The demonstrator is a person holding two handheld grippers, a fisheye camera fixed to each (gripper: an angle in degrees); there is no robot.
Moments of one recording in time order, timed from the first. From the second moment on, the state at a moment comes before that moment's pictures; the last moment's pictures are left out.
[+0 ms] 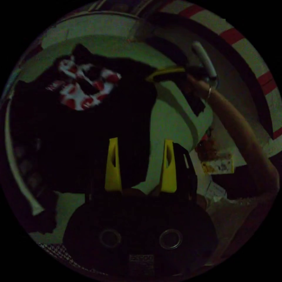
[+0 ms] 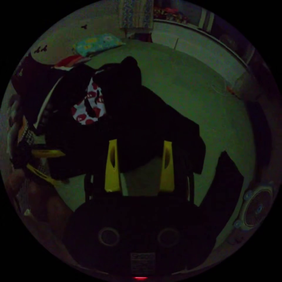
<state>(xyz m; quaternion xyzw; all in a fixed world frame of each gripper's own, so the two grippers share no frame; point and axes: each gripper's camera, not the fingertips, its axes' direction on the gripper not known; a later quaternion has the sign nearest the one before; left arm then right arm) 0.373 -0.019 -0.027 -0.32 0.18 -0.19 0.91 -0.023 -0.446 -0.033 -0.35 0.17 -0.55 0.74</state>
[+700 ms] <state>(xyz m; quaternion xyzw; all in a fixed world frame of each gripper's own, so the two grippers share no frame) 0.427 0.007 -0.191 -0.33 0.14 -0.15 0.92 -0.009 -0.518 -0.130 -0.34 0.35 -0.38 0.79</state>
